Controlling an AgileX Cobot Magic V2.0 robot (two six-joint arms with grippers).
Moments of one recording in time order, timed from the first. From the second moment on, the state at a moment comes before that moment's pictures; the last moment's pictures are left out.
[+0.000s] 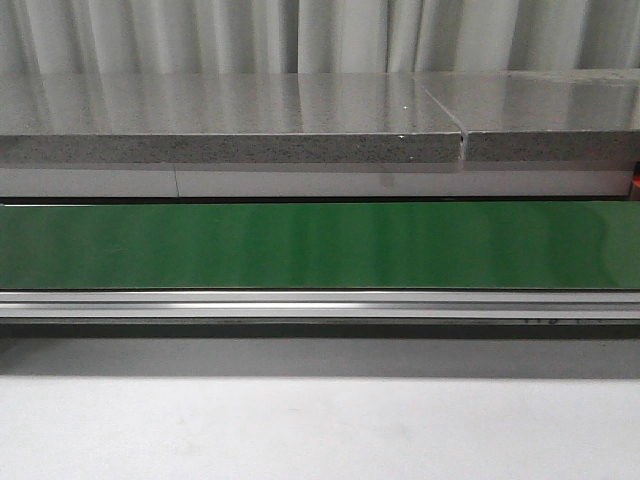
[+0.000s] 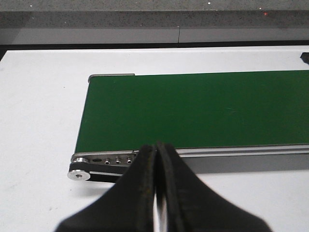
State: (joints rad) left arm -0.08 0.36 -0.51 -0.03 0.66 0.02; right arm -0.30 1.07 -0.91 0.13 0.45 -0.09
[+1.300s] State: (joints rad) left arm -0.08 0.36 -0.51 -0.03 0.66 0.02; right arm -0.04 0.34 -0.47 0.03 0.62 -0.09
